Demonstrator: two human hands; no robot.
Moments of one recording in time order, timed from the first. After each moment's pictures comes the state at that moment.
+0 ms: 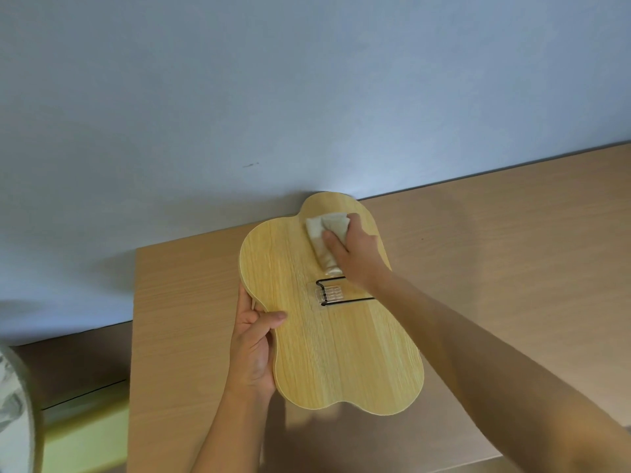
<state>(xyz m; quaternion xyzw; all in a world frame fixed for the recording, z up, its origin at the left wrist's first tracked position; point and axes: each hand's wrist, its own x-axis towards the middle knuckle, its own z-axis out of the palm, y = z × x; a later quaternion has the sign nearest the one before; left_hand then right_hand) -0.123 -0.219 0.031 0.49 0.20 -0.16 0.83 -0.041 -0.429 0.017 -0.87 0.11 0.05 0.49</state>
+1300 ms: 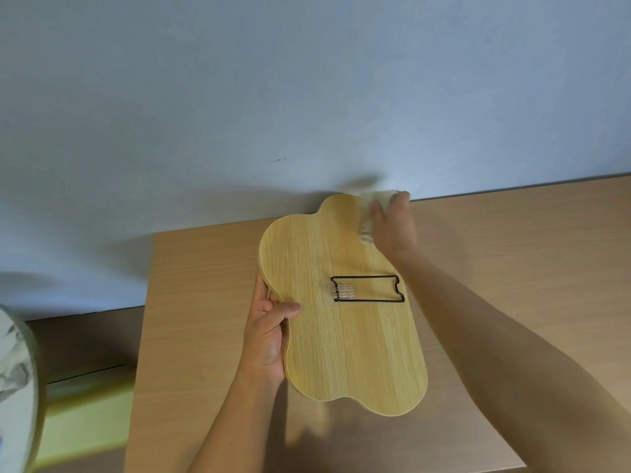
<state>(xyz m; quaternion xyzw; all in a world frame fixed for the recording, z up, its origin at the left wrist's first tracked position) -0.123 -0.219 0.029 0.46 0.18 -0.17 0.85 0.005 -0.461 0.014 -0.87 0.26 0.00 0.42</state>
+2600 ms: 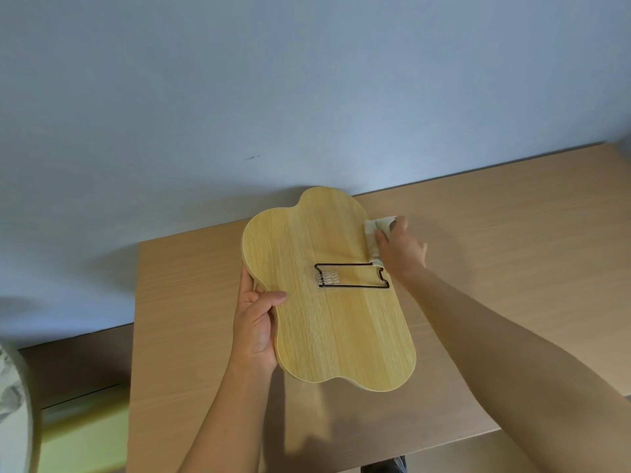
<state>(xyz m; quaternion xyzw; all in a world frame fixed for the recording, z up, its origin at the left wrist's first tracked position) -0.123 -0.225 0.040 0.47 0.18 -0.16 0.85 -0.069 -0.497 -0.013 -0.91 0.28 0.05 0.29</state>
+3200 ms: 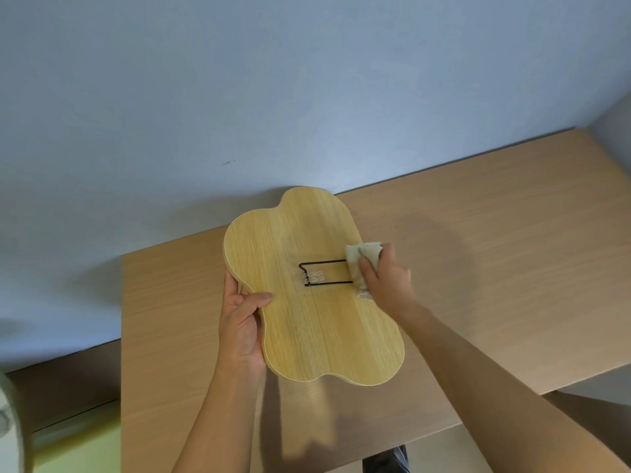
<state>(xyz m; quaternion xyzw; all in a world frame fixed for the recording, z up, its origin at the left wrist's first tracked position) -0.124 -0.227 0.044 0.48 0.17 -0.15 0.85 -0.142 -0.477 0.000 -0.90 0.23 0.04 0.38</state>
